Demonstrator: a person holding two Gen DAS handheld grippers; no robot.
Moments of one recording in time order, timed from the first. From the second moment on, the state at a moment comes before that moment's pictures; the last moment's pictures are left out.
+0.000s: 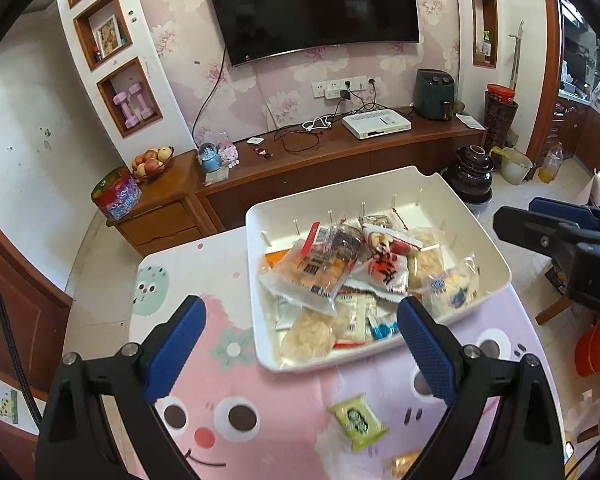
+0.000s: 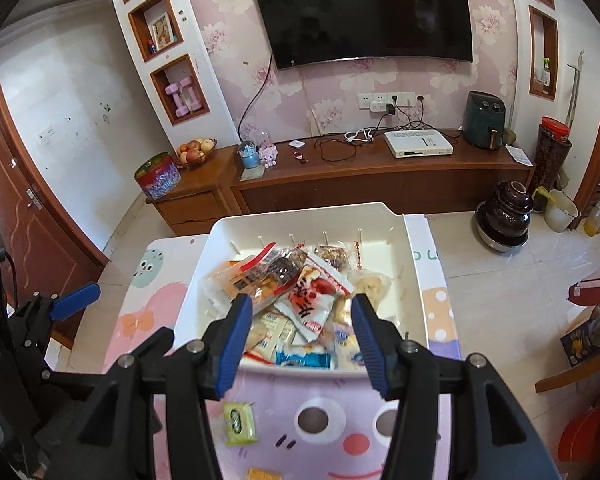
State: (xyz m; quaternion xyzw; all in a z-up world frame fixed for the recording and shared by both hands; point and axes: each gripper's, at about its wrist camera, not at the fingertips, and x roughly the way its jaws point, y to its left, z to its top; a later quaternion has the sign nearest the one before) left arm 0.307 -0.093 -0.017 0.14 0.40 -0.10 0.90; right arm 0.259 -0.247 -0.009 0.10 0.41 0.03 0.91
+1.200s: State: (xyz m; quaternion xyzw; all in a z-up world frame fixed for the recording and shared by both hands) left arm 0.165 -0.029 -0.135 0.09 0.48 -0.10 0.87; right arm 0.125 -0.181 -0.174 0.10 0.53 0.08 0.84
